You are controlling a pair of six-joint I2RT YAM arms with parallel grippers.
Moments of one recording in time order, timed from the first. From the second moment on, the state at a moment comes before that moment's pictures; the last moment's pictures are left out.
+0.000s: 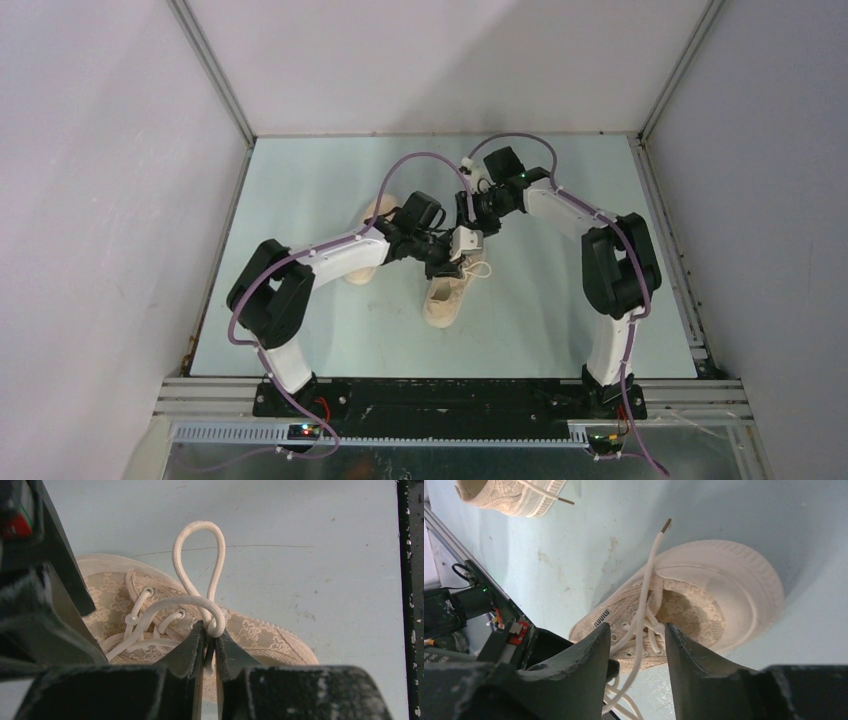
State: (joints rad) left arm -0.71 1.74 1.15 -0.30 0.67 0.65; right arm 0.45 1.93 1.48 -0.63 -0.58 0.21
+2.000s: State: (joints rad) left arm -0.61 1.80 1.29 -0.49 0.86 0.54; right arm 0.33 1.59 1.10 -0.49 -0.91 0.12
